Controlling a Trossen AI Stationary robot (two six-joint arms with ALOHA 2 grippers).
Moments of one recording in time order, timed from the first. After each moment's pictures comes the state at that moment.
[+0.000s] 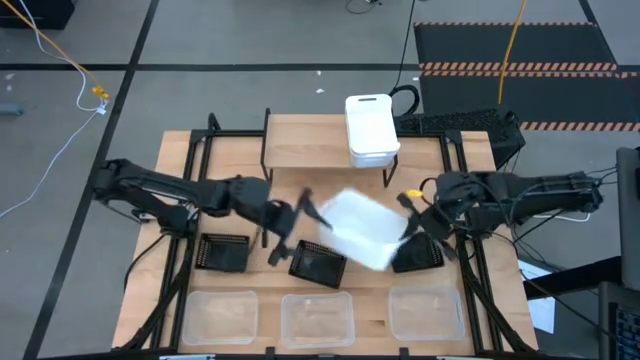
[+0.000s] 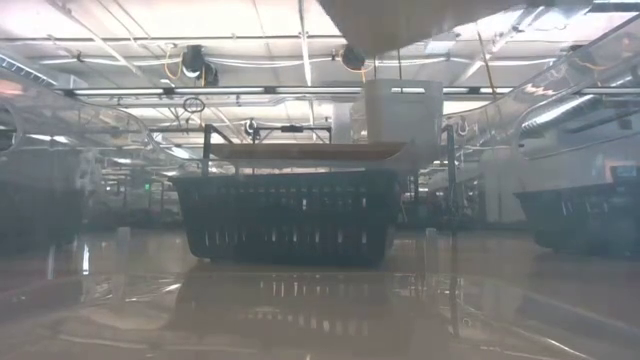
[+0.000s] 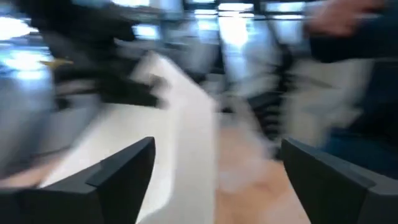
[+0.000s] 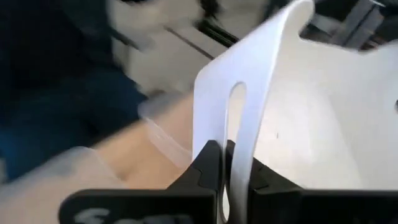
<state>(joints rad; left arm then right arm) -0.18 1.38 1.17 0.03 0.24 0.24 0.06 0.89 0.95 -0.52 -0.46 -0.44</state>
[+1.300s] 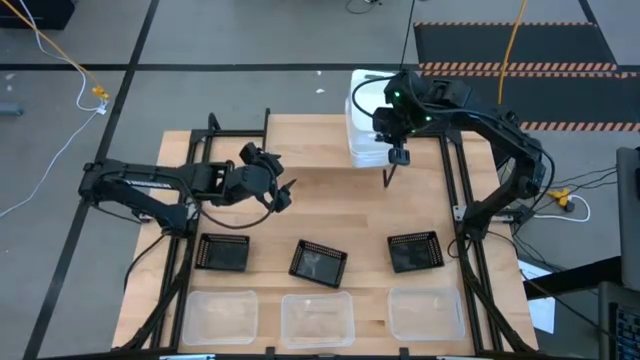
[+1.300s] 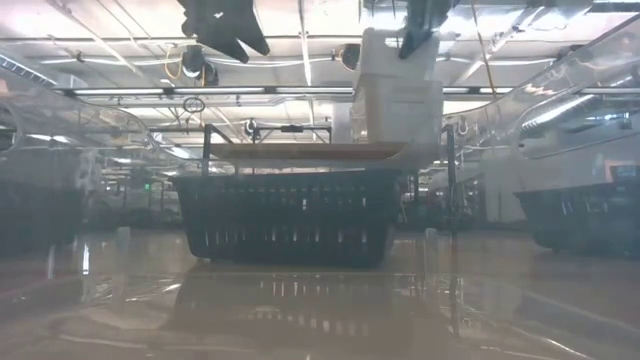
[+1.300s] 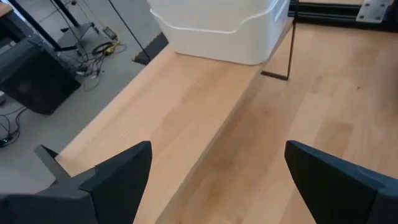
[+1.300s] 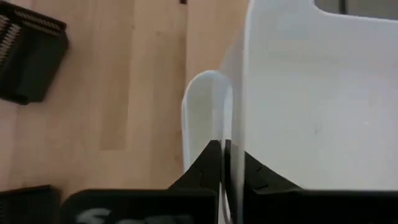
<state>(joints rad) -0.03 1.27 1.17 -0.58 -0.64 -0.20 -0.51 1.54 1.85 -1.31 -0.13 -0.51</state>
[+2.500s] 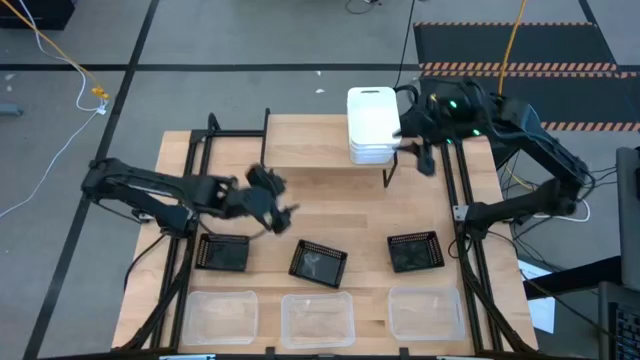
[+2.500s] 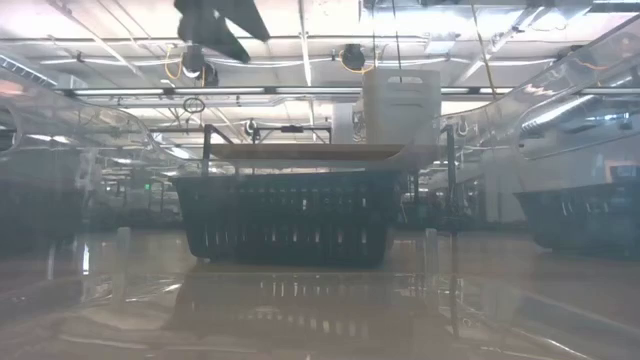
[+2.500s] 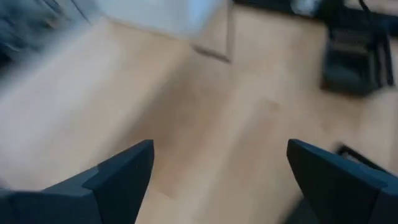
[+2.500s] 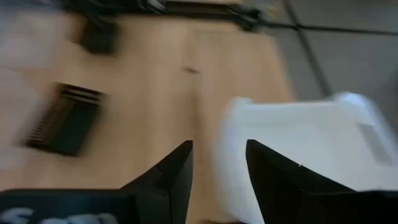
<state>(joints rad) -0.17 1.31 1.16 -0.61 -0.52 -0.41 -0.44 1.23 1.68 -1.15 -0.22 -0.32</state>
